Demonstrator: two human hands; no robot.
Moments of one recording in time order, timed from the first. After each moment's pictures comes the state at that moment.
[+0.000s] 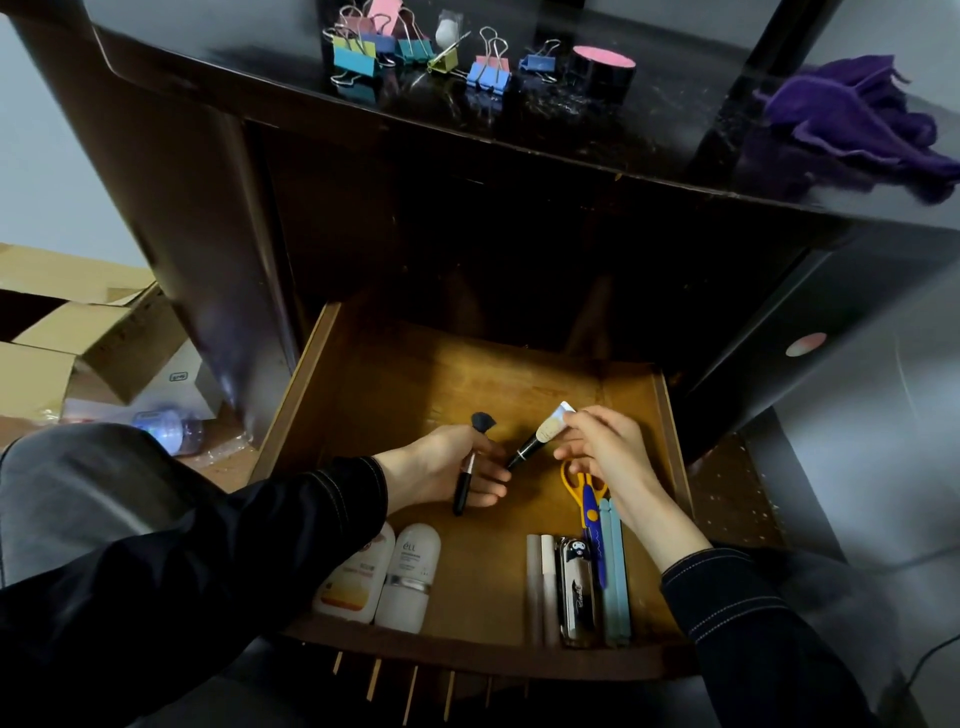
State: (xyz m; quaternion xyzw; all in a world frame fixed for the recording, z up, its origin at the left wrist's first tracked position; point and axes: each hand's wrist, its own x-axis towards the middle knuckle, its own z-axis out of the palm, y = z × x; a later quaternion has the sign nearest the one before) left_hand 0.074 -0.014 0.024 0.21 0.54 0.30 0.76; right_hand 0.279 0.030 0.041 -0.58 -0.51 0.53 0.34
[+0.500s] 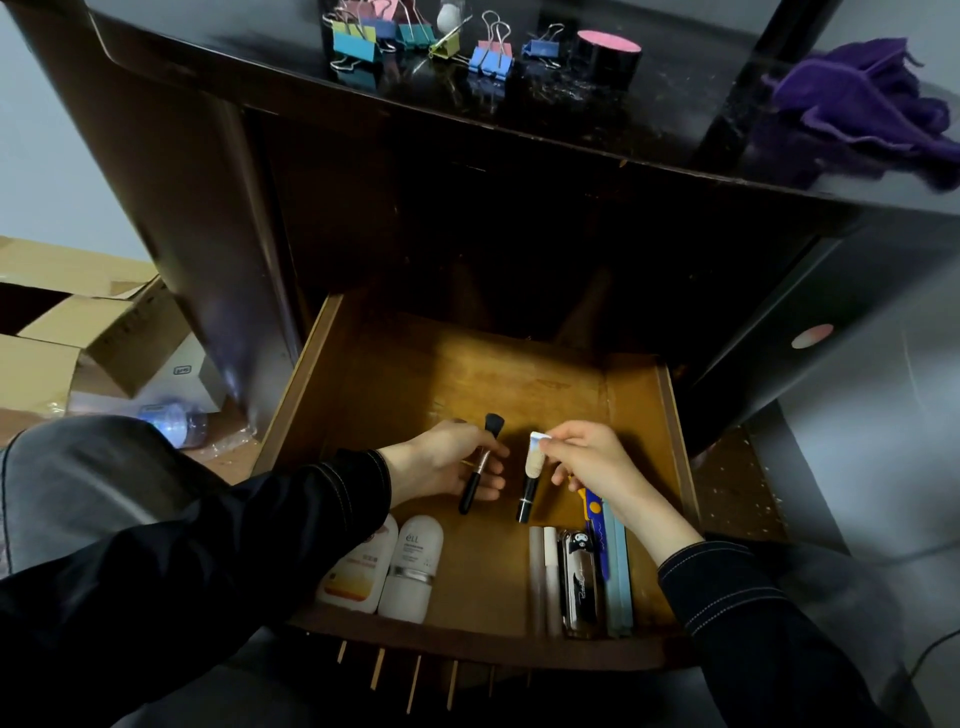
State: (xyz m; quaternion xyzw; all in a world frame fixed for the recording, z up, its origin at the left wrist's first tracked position) left_hand 0.077 -0.012 0.015 0.22 0.58 0.31 0.72; right_hand 0.277 0.028 0.028 -0.58 -0.62 0.50 0.17
